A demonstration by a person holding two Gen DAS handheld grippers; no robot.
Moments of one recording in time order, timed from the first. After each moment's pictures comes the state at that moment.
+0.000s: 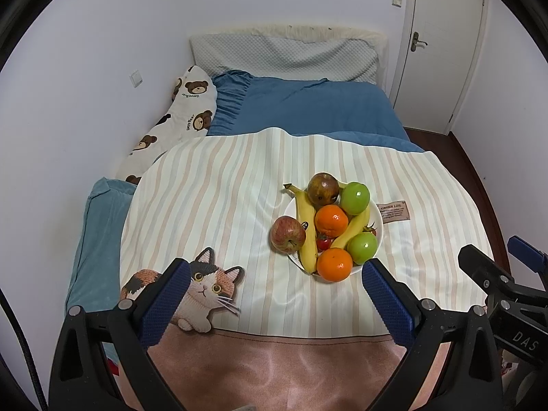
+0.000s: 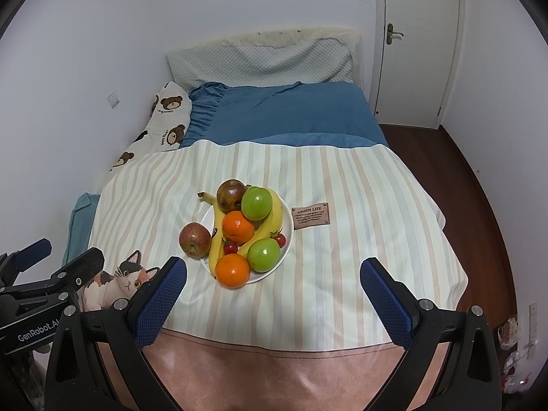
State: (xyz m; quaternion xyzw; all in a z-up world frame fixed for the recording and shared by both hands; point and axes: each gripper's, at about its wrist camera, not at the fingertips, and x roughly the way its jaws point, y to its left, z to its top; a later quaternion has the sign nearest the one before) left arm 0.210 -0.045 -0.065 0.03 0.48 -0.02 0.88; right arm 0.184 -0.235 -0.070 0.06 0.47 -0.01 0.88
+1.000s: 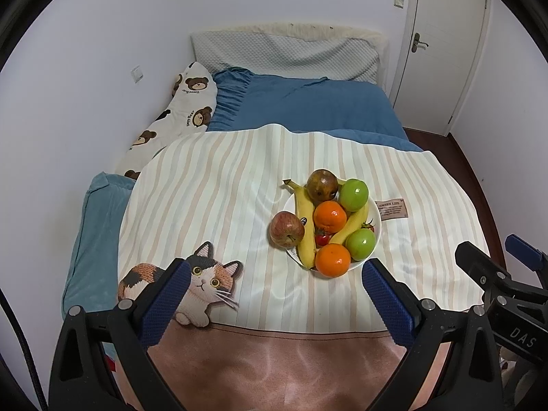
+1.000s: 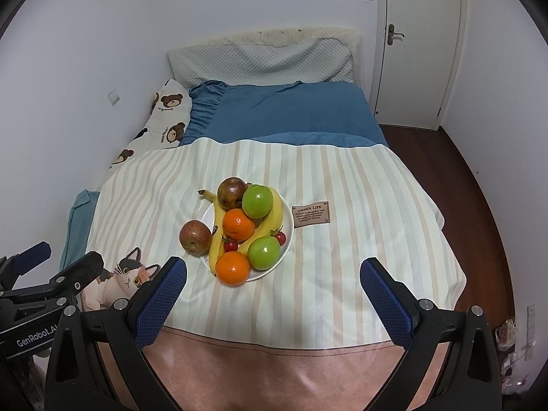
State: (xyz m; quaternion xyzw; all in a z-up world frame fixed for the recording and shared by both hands) left arm 0.203 -0.042 -0.062 0.03 0.48 -0.02 0.87; right arm 0.180 -0.229 -0.067 0.06 0.47 -0.02 0.88
